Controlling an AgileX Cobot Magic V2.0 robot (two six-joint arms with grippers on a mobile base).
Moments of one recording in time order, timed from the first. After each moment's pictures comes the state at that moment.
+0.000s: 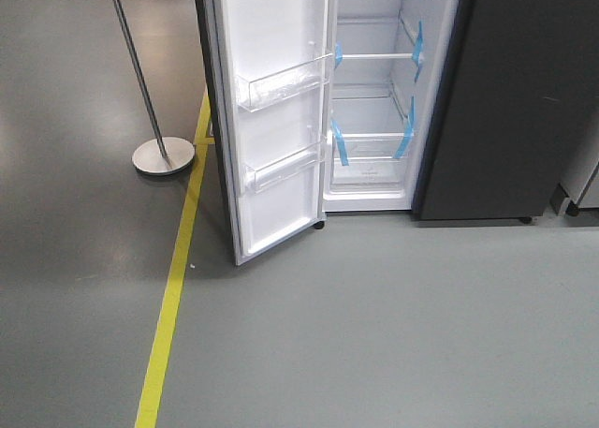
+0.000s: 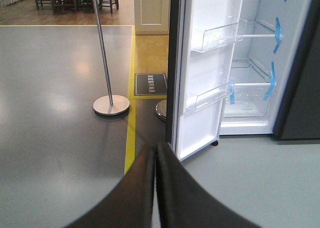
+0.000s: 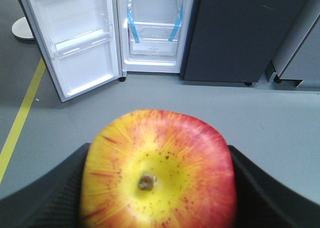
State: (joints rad) left arm -0.01 -0.01 0.03 0.08 0.27 -0.19; right arm -0.10 0.82 -0.90 0.09 0.73 -0.13
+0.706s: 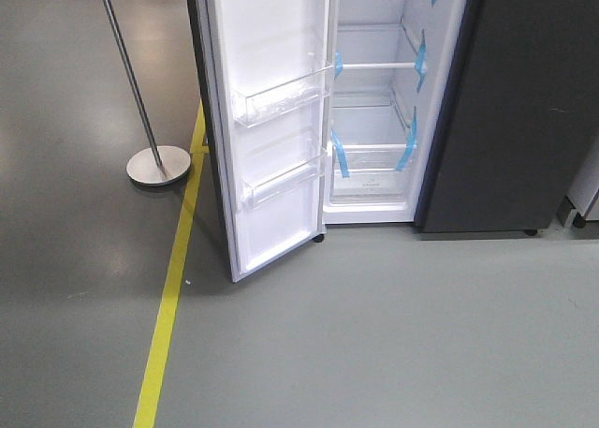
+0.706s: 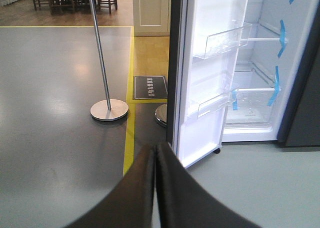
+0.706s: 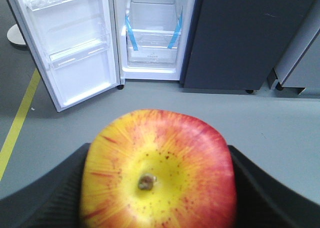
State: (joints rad) left arm -0.01 -0.01 0.03 0.08 0.27 -0.19; right arm -0.10 0.82 -0.90 0.09 0.73 -0.13
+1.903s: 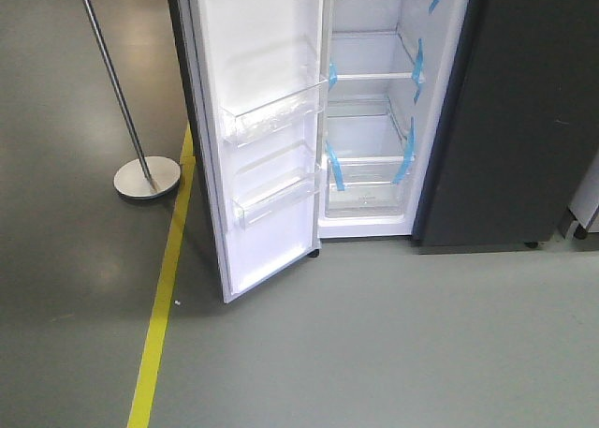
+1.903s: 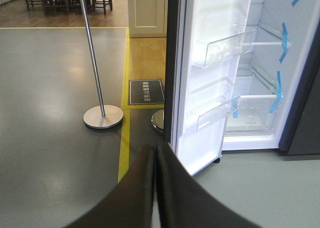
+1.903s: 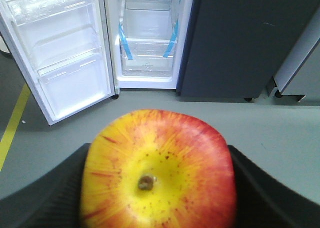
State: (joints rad) left arm -0.01 -0.01 0.03 0.08 0.27 -0.19; right arm -0.10 0.82 -0.90 0.09 0.73 -0.13
